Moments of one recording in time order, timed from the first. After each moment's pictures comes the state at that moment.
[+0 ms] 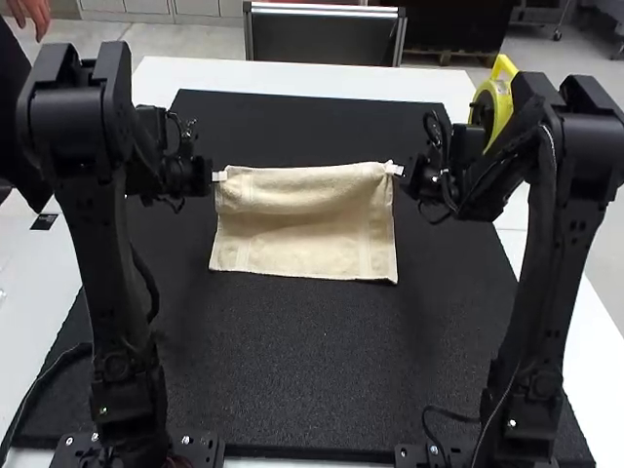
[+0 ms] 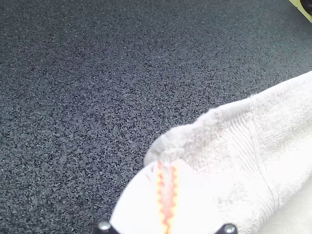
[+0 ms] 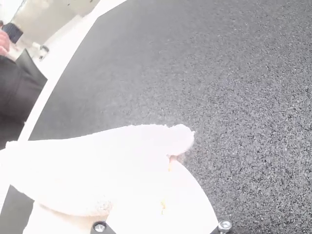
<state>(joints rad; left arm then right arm) 0.26 1.92 0.96 0.31 0.76 0.13 0.02 1.96 0.90 0.65 -0.70 0.44</state>
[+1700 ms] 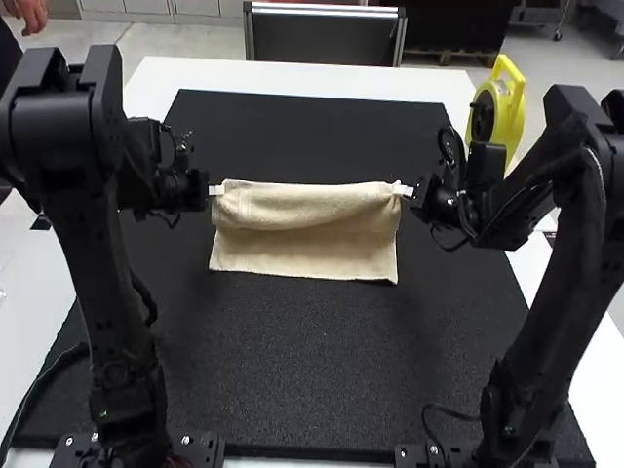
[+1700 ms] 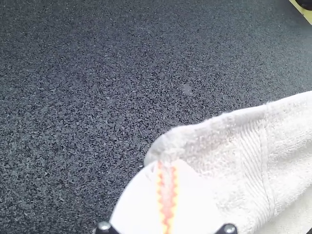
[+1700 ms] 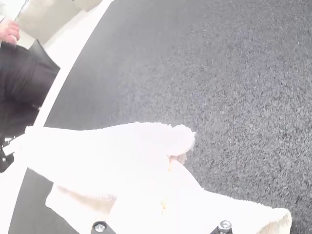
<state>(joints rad) 0.28 1.79 0.80 0.30 0.78 0.13 -0.02 1.69 0.61 0.62 -0.76 0.44</state>
